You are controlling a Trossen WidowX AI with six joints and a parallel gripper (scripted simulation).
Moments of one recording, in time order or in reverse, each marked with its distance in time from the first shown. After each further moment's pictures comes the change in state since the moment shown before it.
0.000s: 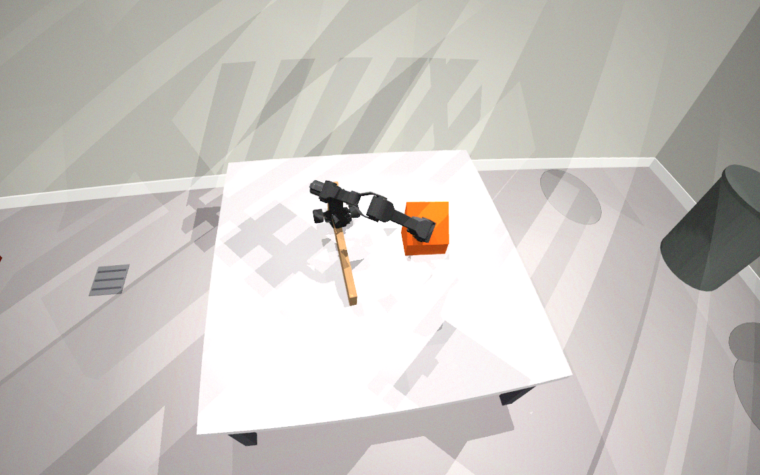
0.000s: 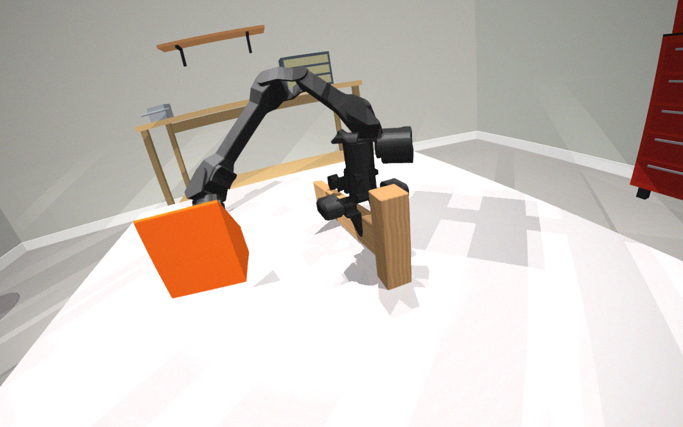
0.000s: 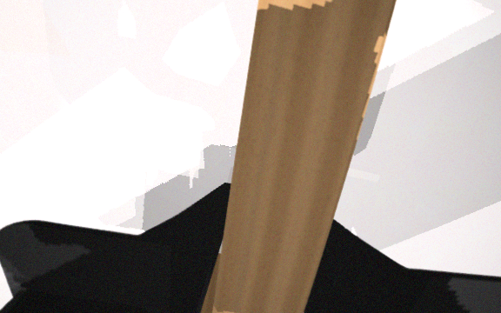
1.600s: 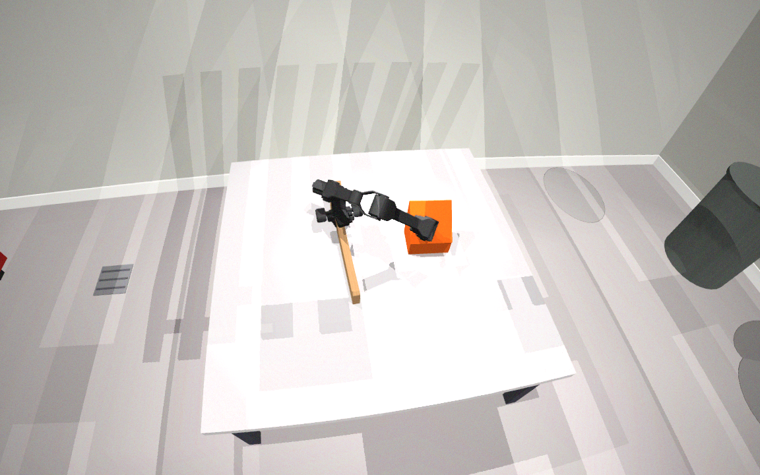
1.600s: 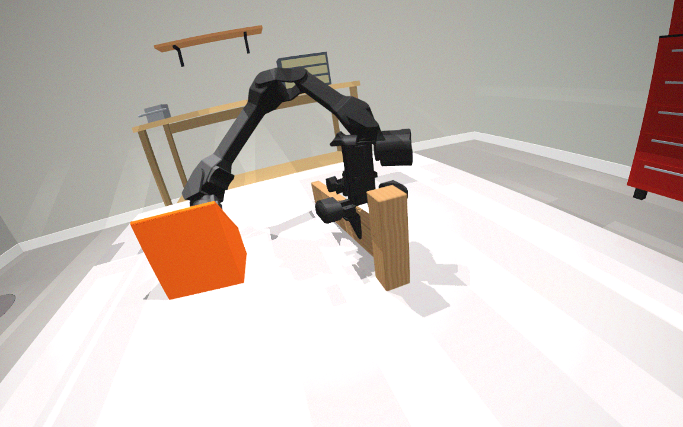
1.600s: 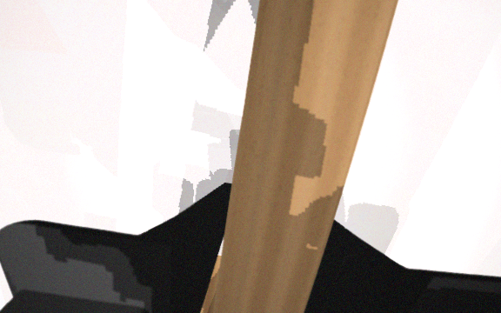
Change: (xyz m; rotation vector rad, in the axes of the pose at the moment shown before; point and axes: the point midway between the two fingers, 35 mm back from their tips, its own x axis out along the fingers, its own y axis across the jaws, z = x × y) arm 0.003 -0.001 -0.002 -0.003 -0.005 -0.004
